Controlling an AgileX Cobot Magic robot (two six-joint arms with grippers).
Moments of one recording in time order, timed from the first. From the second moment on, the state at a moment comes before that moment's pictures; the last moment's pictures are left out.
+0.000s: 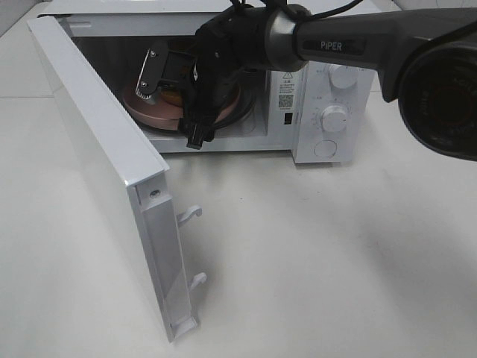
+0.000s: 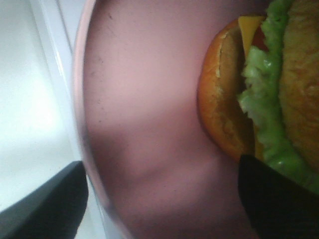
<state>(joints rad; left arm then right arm) -0.04 0.00 -0.50 -0.01 1.04 -0.01 0.65 2.42 -2.01 -0.31 0.54 -0.62</state>
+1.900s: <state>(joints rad) -0.04 0.00 -0.50 -0.01 1.04 -0.01 0.69 2.38 -2.01 -0.11 0.80 -0.79</state>
